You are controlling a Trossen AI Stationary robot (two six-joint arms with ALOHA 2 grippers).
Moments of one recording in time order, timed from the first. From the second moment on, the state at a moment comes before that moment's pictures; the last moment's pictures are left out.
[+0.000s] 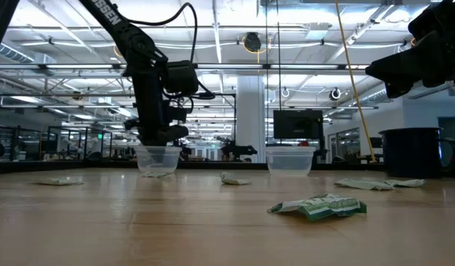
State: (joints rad) left arm 0.44 1.76 1.01 -0.52 -0.31 -0.32; right arm 0.34 0.15 0.02 0.07 0.37 0.09
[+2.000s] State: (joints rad) left arm 0.28 1.27 1.01 -0.40 -0.24 -0.33; right arm 0.34 0.48 0.18 -0.09 0.16 0.02
